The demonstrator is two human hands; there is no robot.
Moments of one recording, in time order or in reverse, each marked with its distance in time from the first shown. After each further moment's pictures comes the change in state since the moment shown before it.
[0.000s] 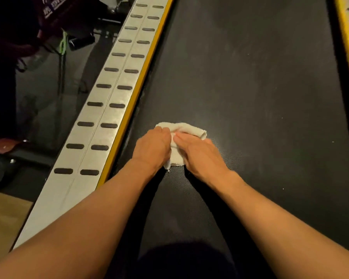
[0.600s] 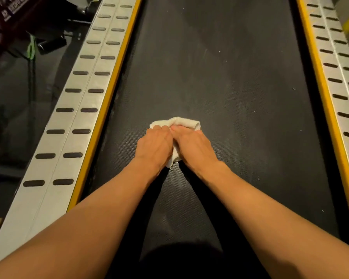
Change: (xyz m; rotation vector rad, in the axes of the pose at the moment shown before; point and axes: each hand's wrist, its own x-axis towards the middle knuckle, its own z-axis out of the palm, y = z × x) left_hand 0.008 0.056 -0.003 -0.020 -0.013 0.063; right_hand -0.003 0.029 -0.023 -0.066 -0.030 0.148
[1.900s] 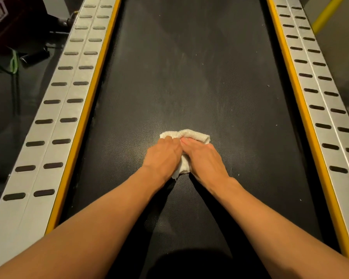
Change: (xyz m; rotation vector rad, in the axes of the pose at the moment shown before) left_hand -0.009 0.060 0.004 0.120 -0.039 0.256; right_hand -0.056 0.052 -0.003 0.025 0.142 0.036
